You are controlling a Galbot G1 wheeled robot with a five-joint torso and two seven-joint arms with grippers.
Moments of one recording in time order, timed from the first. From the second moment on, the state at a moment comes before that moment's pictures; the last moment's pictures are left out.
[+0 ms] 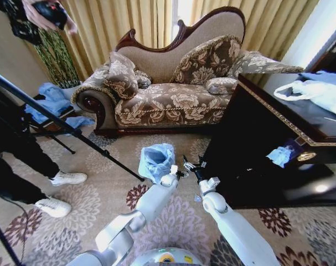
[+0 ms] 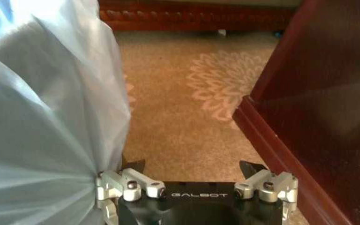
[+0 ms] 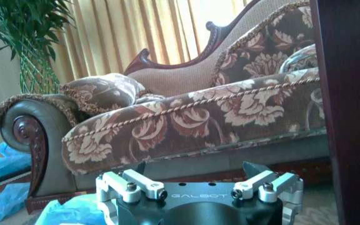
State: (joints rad) left arm 0.51 -1.61 0.18 -0.84 -0.52 0.29 -0.15; right arm -0.97 1.10 0.02 1.59 0.62 0.28 0.16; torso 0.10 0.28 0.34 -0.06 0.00
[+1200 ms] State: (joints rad) left arm 0.48 -1.61 0.15 -0.76 -0.48 0.26 -0.08; right arm -0.98 1.11 0.03 1.58 0.61 0.29 0.16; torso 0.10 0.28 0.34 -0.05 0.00
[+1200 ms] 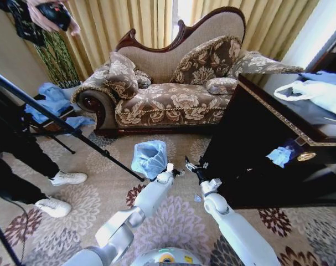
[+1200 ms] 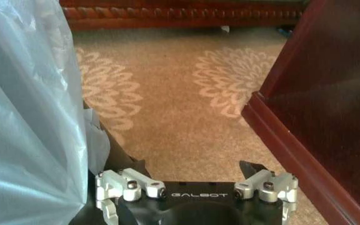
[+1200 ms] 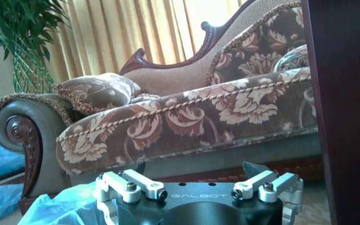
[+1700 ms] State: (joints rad) left arm 0.45 -1.61 0.17 -0.74 -0.49 0.25 -0.08; right arm -0.98 1.10 0.04 1.57 0.61 0.30 0.15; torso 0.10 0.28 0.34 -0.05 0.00
